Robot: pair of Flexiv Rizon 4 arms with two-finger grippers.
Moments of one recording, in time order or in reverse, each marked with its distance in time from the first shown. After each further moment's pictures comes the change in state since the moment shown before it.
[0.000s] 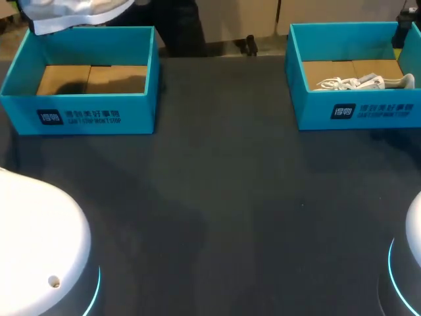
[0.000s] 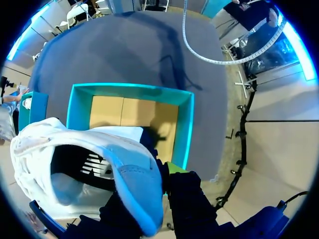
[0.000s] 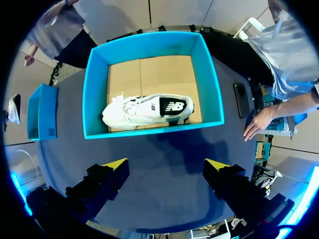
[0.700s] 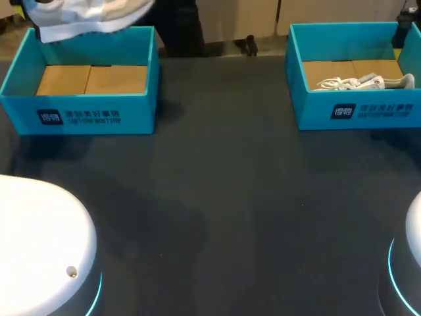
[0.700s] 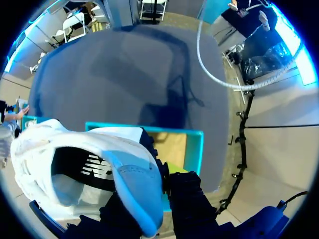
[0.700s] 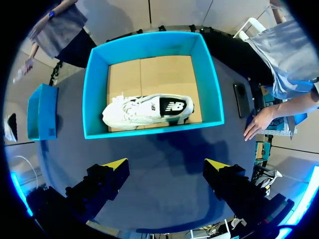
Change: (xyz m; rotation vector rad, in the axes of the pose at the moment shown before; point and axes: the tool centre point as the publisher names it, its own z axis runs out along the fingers) left arm -0.048 -0.108 -0.038 0.046 0.015 0.049; right arm 0.000 0.000 0.000 0.000 0.000 0.000
